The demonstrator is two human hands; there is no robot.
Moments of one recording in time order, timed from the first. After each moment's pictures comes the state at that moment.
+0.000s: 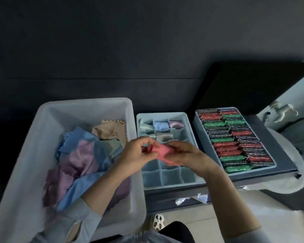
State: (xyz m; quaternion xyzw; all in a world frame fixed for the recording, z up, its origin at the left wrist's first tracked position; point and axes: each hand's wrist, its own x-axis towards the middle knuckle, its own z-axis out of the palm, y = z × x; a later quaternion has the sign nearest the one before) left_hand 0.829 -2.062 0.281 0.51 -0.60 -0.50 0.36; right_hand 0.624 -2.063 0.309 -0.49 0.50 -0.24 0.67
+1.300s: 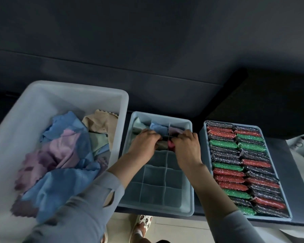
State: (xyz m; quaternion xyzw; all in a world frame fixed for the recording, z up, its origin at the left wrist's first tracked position) left_hand 0.752 -2.152 0.221 0.63 -0.74 -0.18 0.15; right_hand 0.592 -2.177 0.231 -0.83 0.56 0.03 -0.01
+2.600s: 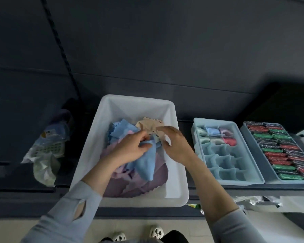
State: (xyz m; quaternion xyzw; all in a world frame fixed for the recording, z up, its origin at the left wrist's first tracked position) left_hand 1.075 -2.004 0.309 0.60 -0.69 -0.33 0.21; right_hand 0.886 -2.038 0.312 -0.80 0.50 -0.22 0.24
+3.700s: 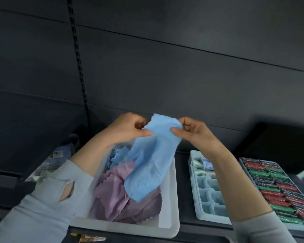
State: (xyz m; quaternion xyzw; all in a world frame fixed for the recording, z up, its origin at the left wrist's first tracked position) left_hand 1.099 -2.039 0.442 0.56 -0.73 -0.24 0.33; right_hand 0.855 -2.057 0.467 -0.68 0.38 -0.33 0.53
